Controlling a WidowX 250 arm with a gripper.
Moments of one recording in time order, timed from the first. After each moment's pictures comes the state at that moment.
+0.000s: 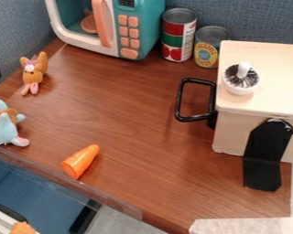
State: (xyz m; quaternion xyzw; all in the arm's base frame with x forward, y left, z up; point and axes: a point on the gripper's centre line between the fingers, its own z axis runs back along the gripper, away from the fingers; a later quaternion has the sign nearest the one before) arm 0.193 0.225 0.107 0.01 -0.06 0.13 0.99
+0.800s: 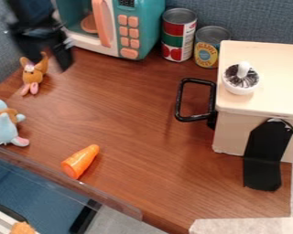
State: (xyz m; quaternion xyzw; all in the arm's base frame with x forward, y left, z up) arm 0.266 0.101 0.137 -0.05 -0.08 -0.05 0.99
